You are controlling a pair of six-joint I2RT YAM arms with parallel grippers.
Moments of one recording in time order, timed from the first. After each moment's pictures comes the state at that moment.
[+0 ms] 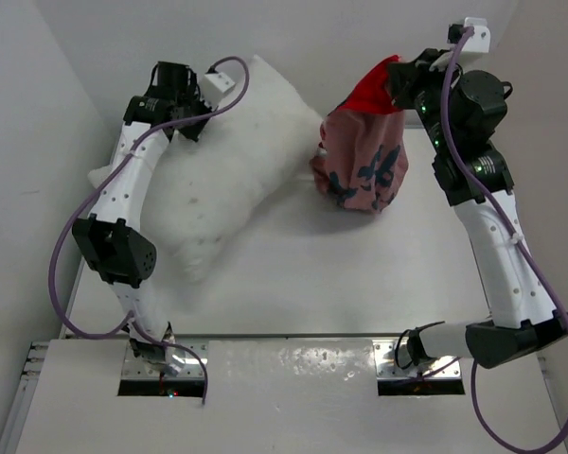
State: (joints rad) left arm -0.16 1.86 2.12 -0.94 0.08 0.64; right arm 0.26 1.33 1.66 -0.18 0.07 0.21
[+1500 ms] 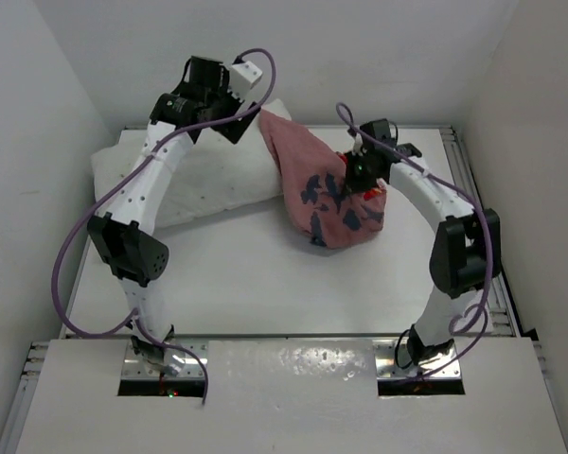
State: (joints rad) left arm -0.31 1.90 2.14 -0.90 -0.06 0.52; right arm 0.25 1.80 1.40 -0.63 -0.14 0.21
